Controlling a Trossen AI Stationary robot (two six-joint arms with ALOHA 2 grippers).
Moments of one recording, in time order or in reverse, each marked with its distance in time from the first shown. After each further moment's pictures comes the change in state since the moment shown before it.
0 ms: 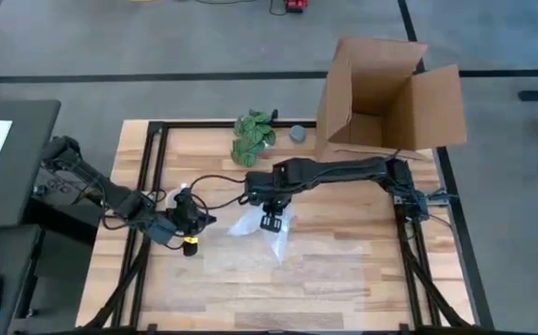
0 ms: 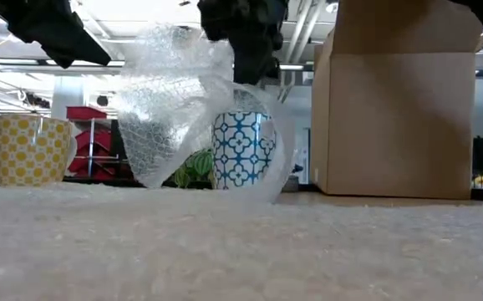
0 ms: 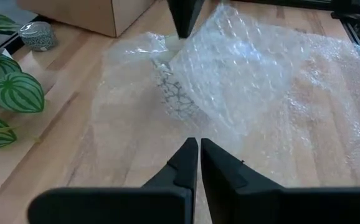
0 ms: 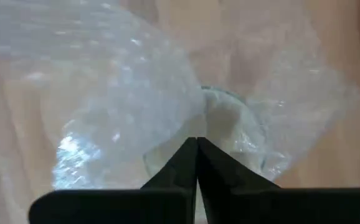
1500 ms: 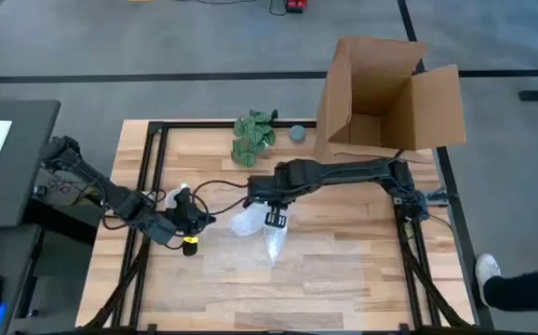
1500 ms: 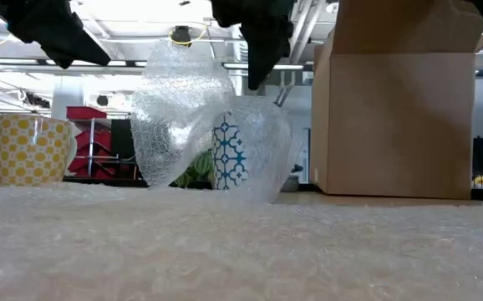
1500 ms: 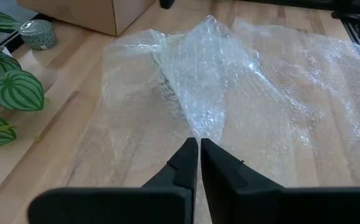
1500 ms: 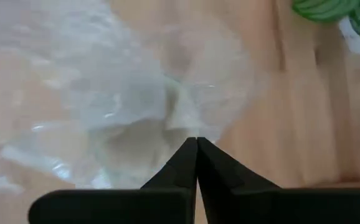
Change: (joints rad) left arm 0.000 0.000 0.000 -0.003 0.000 -0.008; right arm 0.015 0.010 0.064 -0.142 0.256 0.023
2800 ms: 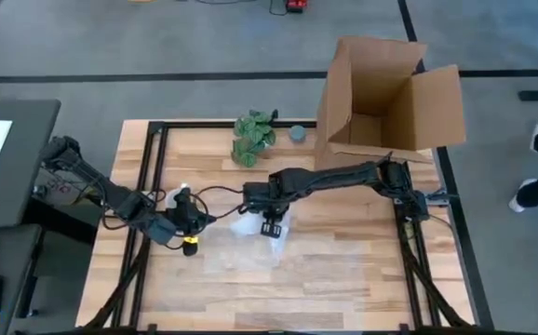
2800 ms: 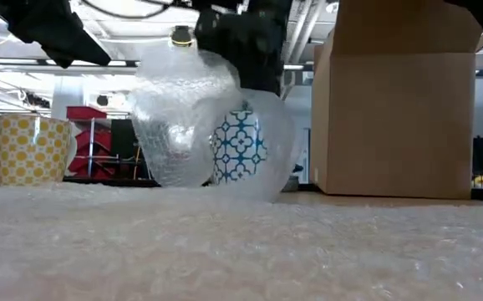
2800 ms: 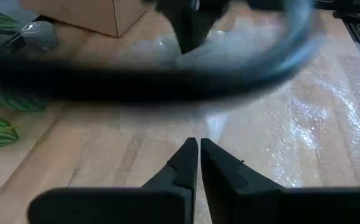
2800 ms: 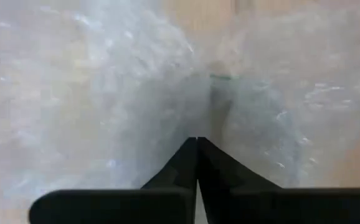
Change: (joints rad) left arm 0.001 0.000 0.000 0.000 -0.005 0.004; right arm -0.010 0.033 -0.109 0.173 -0.236 -0.009
